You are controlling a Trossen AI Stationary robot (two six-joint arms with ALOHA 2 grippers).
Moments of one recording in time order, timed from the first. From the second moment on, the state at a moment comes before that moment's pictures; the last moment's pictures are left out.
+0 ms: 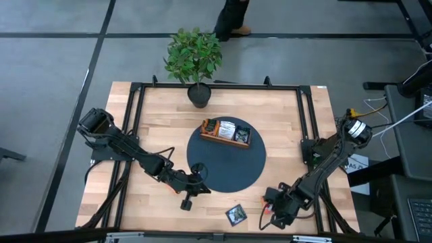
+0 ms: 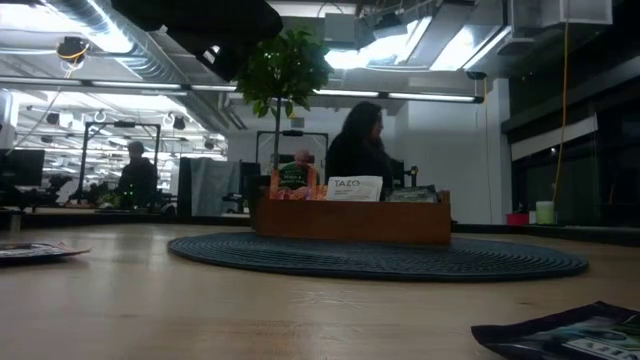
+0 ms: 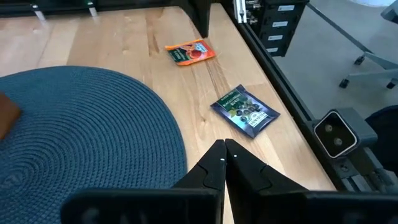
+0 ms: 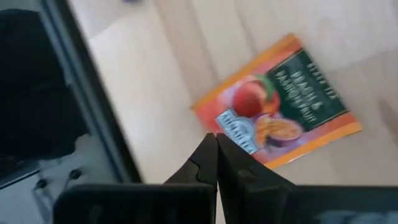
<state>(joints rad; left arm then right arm) -0.53 1.62 0.88 0.24 -0.24 -0.21 0.89 1.64 0.91 -0.44 0.05 1.31</state>
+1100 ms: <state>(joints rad) -0.48 1.67 0.88 0.36 -0.32 -0.33 0.78 1.74 0.91 -0.50 0.23 0.71</state>
